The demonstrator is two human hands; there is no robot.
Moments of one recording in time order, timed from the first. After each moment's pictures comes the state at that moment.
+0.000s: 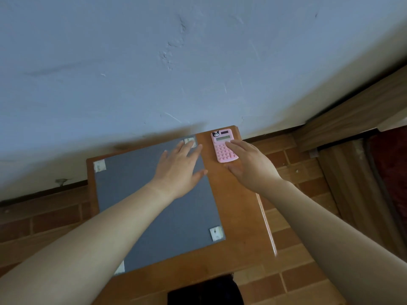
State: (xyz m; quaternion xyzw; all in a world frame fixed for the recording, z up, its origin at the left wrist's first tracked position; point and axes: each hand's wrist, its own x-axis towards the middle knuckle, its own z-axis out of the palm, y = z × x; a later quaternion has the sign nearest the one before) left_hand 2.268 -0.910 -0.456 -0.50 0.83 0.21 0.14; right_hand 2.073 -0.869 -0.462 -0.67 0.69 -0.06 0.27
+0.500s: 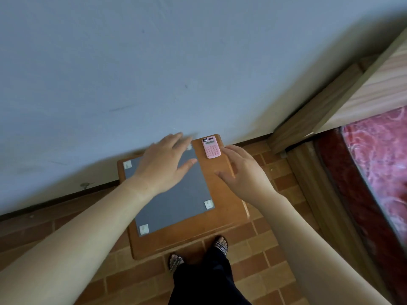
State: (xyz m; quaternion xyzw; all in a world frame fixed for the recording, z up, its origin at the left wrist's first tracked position) left_hand 2.314 -0.844 -0.219 -0.46 0.87 0.19 0.01; right_hand 2.121 -0.763 -0.236 -0.62 0.71 -0.18 0.27
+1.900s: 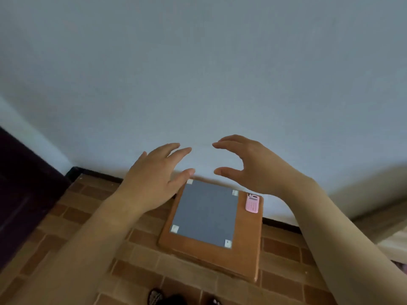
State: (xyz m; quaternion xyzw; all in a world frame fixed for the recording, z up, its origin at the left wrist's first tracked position) left_hand 2.374 -0.660 0.013 -0.71 0.68 0.12 -0.11; right_hand 2.171 -0.744 0.032 -0.91 0.35 -0.12 0.20
